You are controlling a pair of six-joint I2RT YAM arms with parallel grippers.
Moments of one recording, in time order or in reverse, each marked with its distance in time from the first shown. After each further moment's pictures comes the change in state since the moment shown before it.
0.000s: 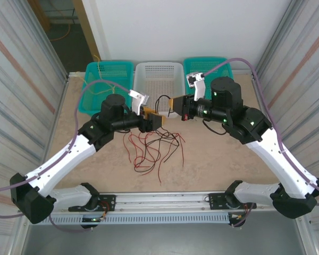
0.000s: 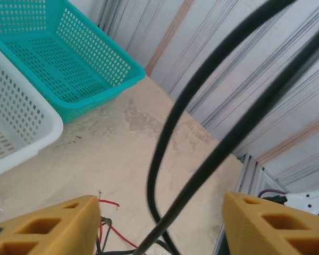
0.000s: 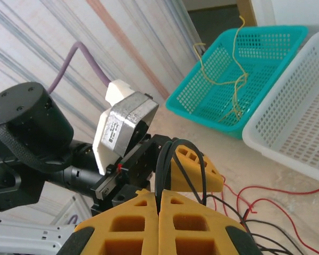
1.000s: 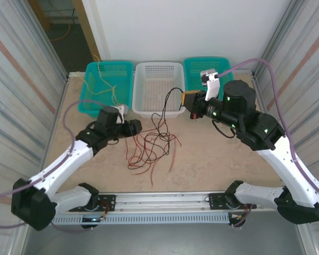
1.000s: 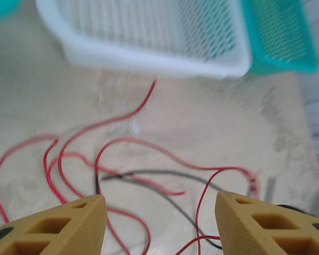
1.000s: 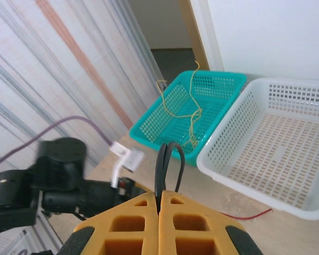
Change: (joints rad) left arm 0.179 -0.080 -0.223 -0.166 -0.264 -0.253; right arm 0.006 -0.083 0.014 -0.024 0.204 -0.084
